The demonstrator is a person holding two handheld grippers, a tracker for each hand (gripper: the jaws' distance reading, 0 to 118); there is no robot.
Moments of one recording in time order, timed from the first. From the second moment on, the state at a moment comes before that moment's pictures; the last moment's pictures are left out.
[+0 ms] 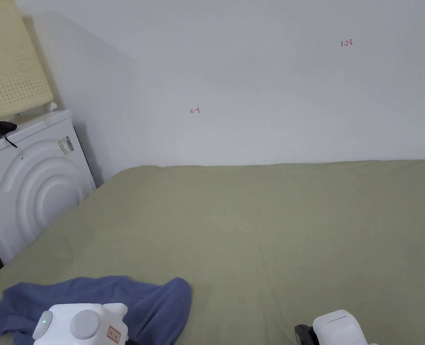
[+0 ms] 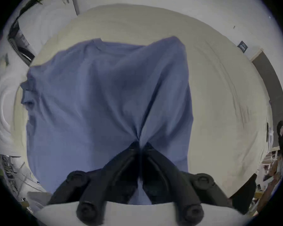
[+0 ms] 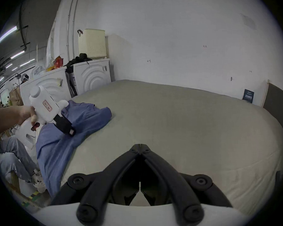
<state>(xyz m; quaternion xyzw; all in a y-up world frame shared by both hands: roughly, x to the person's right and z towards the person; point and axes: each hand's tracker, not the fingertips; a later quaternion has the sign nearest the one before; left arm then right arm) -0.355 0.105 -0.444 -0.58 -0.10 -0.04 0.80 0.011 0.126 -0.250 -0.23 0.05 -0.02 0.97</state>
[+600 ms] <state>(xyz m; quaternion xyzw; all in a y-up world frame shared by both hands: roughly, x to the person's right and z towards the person) -0.155 0.247 -0.422 -0.40 -0.28 -0.06 0.87 0.129 0.170 -0.192 -0.19 -0.08 -0.02 0.98</state>
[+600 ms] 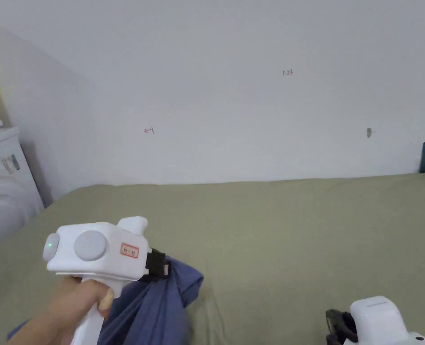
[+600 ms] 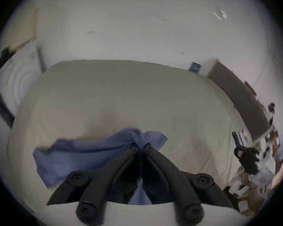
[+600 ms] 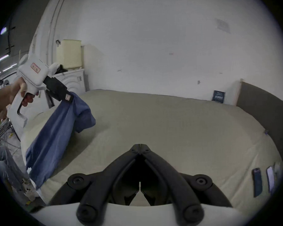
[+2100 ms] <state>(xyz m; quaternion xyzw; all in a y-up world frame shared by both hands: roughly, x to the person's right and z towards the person) -0.072 0.250 -0.296 -0.26 -0.34 -0.03 0.90 0.263 0.205 -0.100 -0.18 -0.25 -0.04 0.95</state>
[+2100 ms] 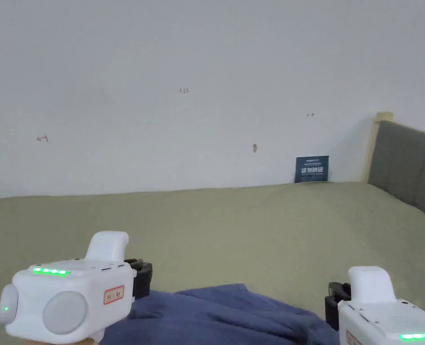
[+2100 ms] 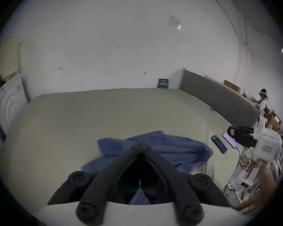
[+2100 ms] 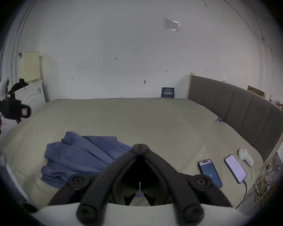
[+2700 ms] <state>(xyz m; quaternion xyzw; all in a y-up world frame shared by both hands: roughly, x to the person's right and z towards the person) -0.123 0.163 -0.426 -0.44 -0.24 -0.04 0.86 0.268 0.190 -0.110 -0.20 -0.24 -0.02 0.95</state>
